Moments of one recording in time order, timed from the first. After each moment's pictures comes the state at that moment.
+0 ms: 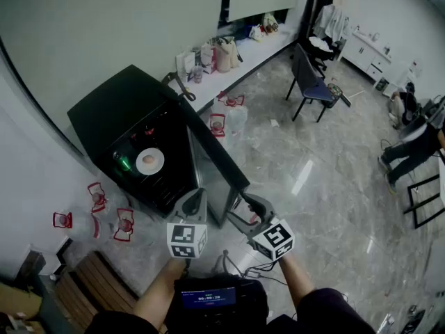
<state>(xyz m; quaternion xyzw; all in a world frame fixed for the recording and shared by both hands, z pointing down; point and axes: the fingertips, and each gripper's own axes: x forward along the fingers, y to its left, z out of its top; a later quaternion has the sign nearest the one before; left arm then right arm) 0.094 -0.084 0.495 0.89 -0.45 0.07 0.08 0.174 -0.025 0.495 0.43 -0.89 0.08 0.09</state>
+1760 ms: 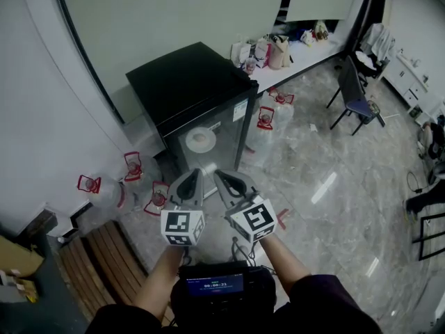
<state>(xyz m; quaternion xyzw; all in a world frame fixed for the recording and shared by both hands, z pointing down) -0.113 -0.076 0.453 0.83 -0.56 0.02 0.05 -0.063 -0.063 0.430 0.37 -0.93 0.01 0.00</state>
